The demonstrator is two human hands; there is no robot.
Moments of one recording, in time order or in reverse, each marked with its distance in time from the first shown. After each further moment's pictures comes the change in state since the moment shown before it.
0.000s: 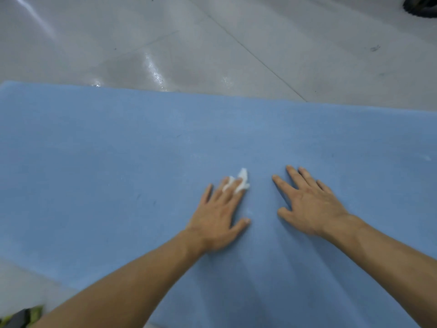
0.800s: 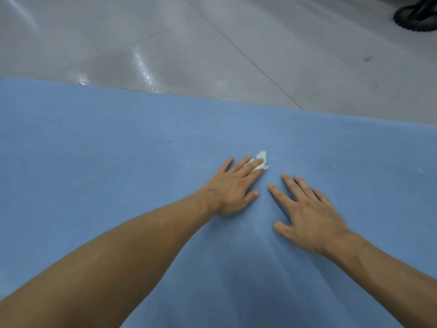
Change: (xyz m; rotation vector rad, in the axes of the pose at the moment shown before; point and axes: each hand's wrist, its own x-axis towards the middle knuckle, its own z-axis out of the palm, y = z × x) left_hand 0.108 -0.003 -0.034 0.097 -0.067 0.167; right_hand 0.006 0.008 0.007 -0.057 0.024 -0.018
